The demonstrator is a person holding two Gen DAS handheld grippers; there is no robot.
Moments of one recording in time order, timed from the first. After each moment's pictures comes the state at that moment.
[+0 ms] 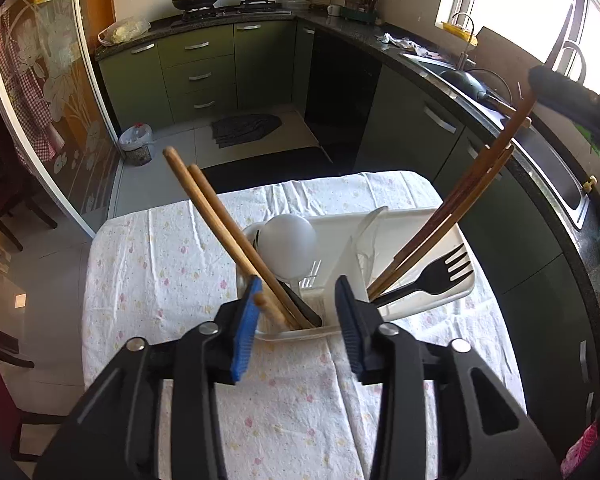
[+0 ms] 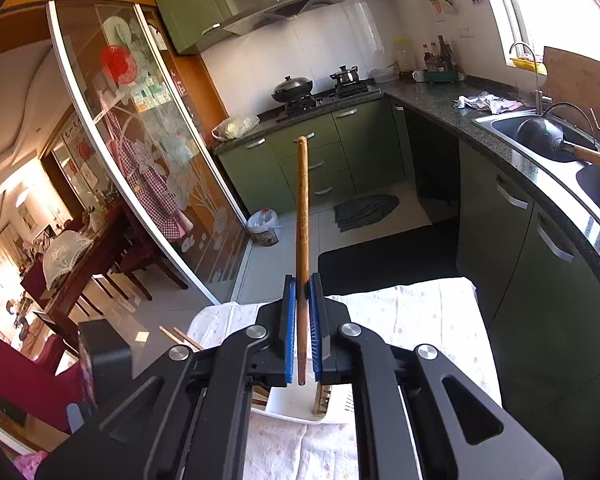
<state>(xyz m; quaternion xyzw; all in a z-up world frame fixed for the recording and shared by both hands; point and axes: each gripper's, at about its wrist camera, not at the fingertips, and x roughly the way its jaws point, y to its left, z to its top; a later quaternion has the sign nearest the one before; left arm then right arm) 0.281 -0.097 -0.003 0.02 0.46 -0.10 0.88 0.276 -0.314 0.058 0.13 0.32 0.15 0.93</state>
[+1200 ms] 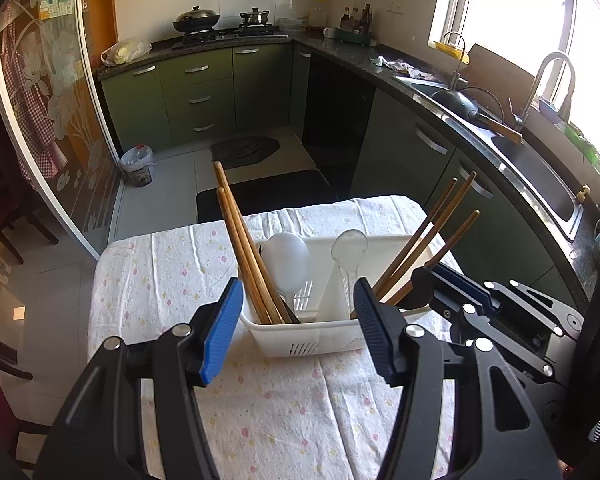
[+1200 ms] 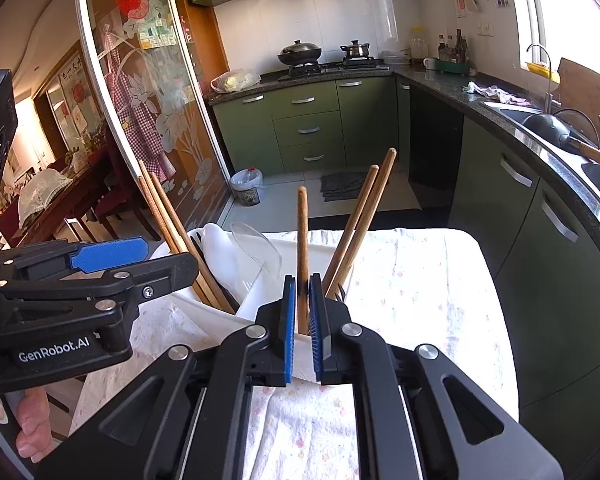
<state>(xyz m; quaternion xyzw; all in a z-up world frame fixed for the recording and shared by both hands) 0.271 -0.103 0.019 0.02 0.42 -0.11 0.90 0.249 -0.267 -0.059 0.04 0.33 0.14 0.93</state>
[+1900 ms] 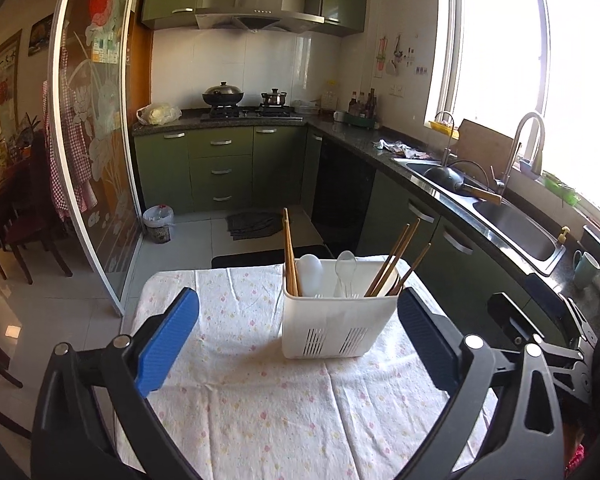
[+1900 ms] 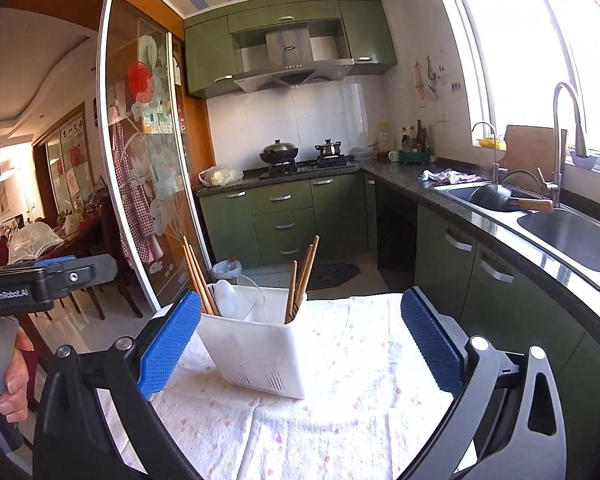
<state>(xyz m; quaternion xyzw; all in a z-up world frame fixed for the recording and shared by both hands) 0.134 -0.052 0.073 -0.01 0.27 -0.08 0.96 0.092 -0.313 -0.017 0.05 0.15 0.07 0.98</state>
